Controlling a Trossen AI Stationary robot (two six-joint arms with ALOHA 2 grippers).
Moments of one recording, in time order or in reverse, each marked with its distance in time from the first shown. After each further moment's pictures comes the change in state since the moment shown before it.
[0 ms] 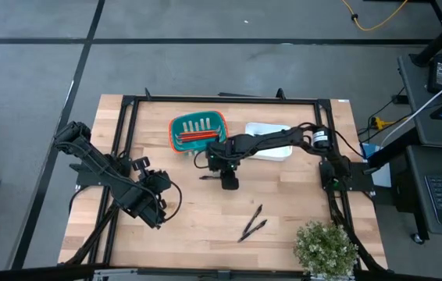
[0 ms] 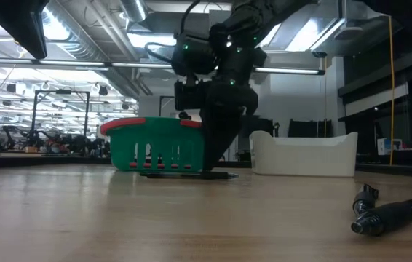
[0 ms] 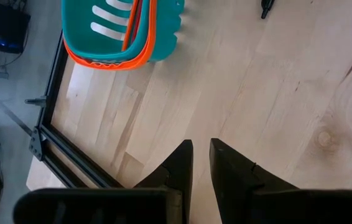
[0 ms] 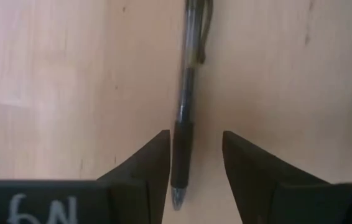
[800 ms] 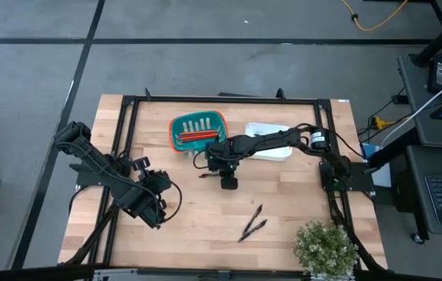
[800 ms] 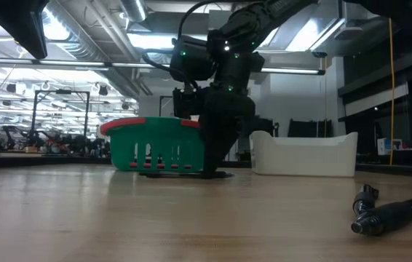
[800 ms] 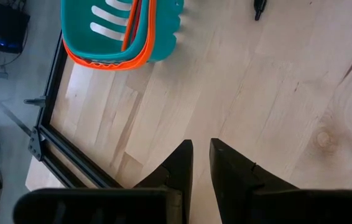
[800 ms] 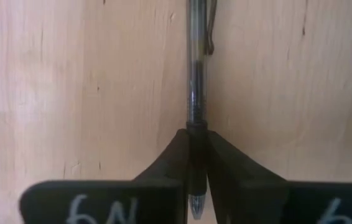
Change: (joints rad) left arm 0.000 0.000 0.000 0.003 0.000 0.000; right arm 0.009 0.056 0.002 0.006 0.008 0.012
